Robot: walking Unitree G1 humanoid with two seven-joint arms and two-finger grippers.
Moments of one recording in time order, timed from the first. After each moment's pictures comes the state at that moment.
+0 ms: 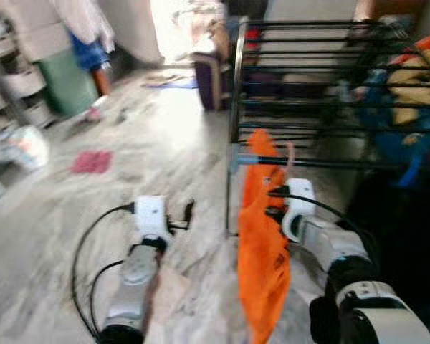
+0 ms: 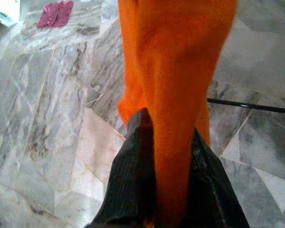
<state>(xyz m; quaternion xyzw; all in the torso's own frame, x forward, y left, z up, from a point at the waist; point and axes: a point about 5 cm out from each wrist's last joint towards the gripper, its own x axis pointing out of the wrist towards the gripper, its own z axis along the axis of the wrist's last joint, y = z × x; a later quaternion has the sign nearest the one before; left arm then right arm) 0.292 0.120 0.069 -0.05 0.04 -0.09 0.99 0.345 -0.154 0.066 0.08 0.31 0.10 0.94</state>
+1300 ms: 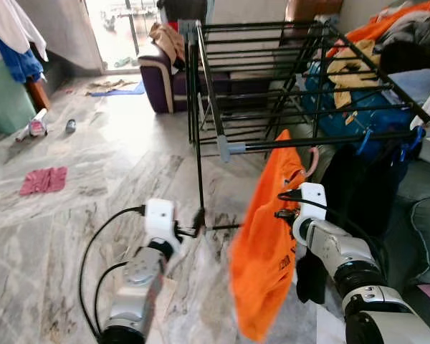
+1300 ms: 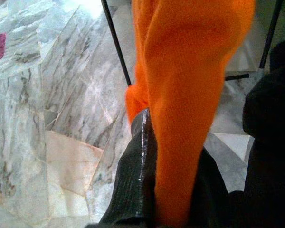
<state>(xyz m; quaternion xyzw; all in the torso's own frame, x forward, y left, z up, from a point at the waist) 0.288 0.107 0.064 -0.05 0.07 -0.16 0.98 0.343 -0.173 0.060 0.08 0.30 0.05 0.95</state>
